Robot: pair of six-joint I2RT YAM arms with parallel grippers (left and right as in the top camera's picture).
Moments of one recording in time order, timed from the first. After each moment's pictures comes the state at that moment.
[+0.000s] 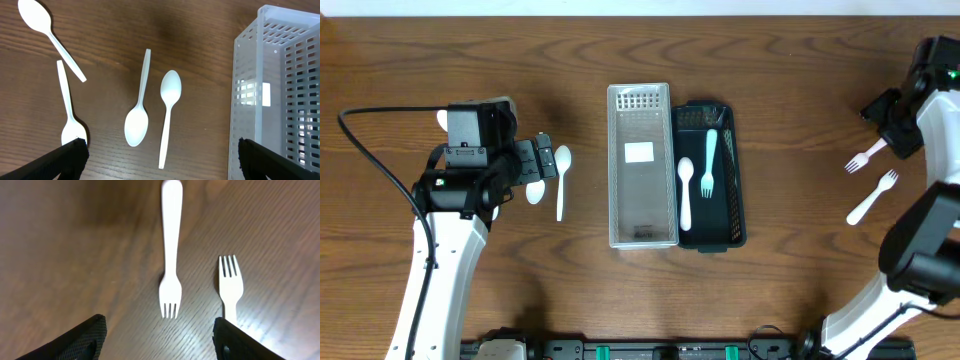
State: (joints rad) left arm -0.02 1.25 1.08 -0.79 0.04 -0.20; right arm -0.34 1.97 1.62 -0.95 0.12 0.63
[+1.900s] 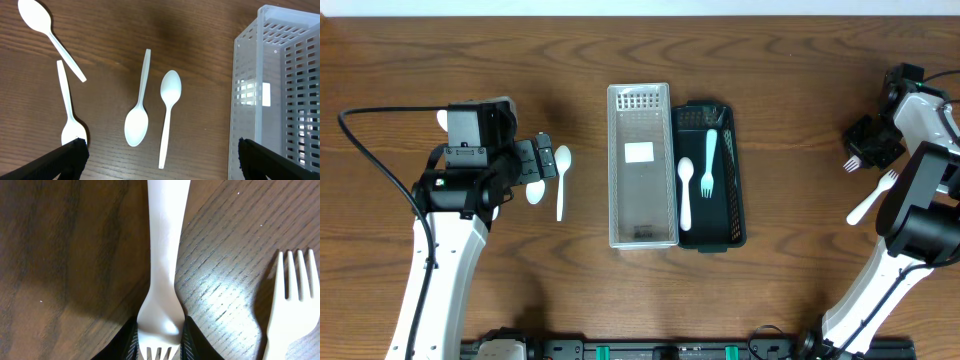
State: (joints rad) left arm -0.02 1.25 1.08 -0.79 0.04 -0.20; right arm -0.34 2.20 1.62 -0.93 0.09 0.59
